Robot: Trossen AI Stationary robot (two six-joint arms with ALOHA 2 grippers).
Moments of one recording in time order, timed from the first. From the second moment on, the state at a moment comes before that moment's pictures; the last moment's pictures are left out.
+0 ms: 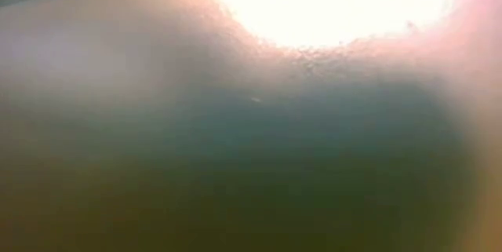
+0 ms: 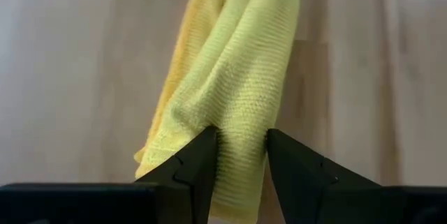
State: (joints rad) left arm 0.31 1.86 0.92 -0.08 0.19 0.02; right arm -0.33 1.86 0.94 -0.13 -0.58 0.25
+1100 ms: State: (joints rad) left arm 0.34 1.86 0.91 -0.08 0.20 -0.19; right arm 0.07 1.76 1.02 -0.27 0.23 -0.32
